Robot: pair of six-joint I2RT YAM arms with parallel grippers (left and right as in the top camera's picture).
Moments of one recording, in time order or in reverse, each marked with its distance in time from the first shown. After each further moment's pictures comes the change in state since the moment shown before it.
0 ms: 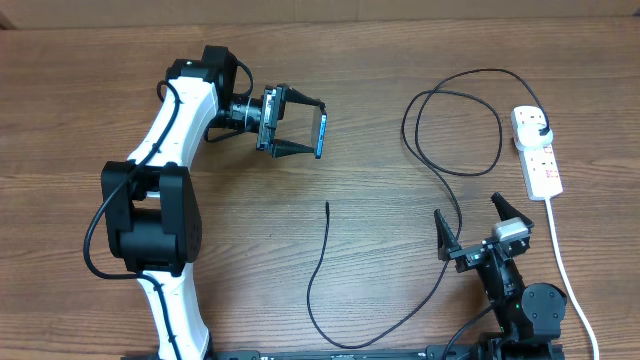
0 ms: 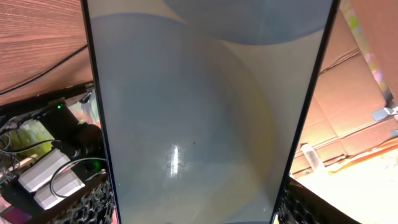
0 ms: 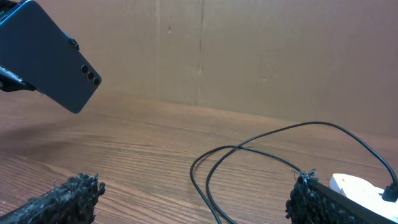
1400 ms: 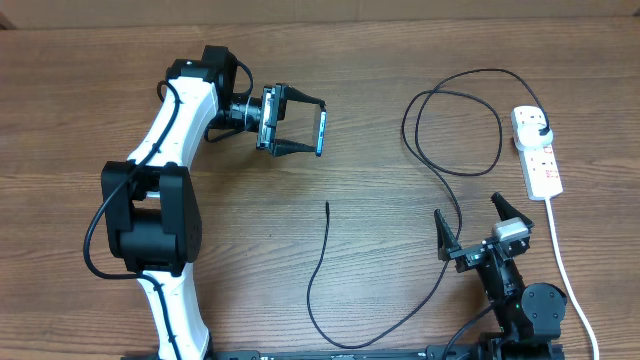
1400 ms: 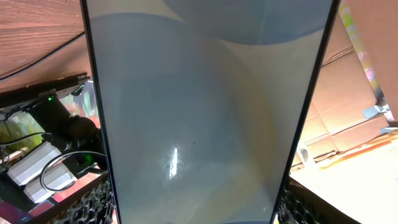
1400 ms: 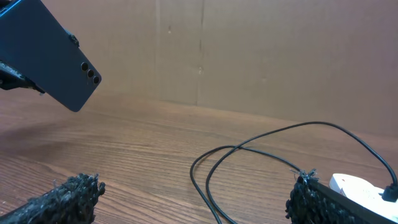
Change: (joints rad) left arm 0.000 0.000 0.000 0.000 0.030 -0.026; right arm 0.000 0.000 0.000 0.000 0.000 0.000
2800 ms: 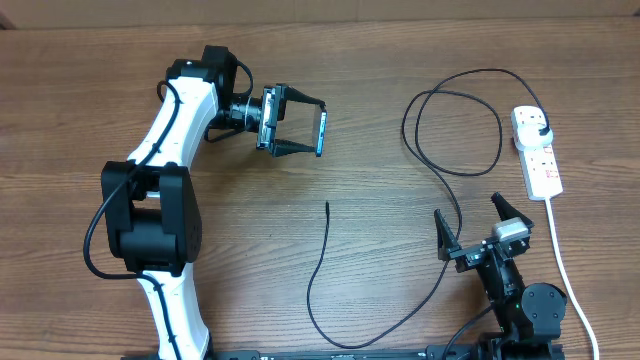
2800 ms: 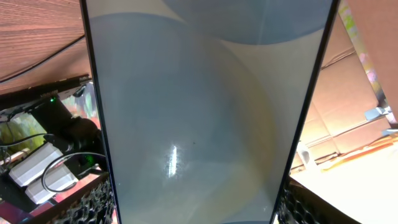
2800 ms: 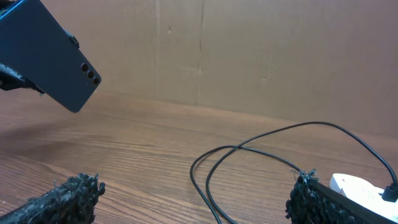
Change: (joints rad) left arm 0.000 0.000 0.000 0.000 -0.009 0.000; right arm 0.000 0.000 0.000 0.001 0.000 0.000
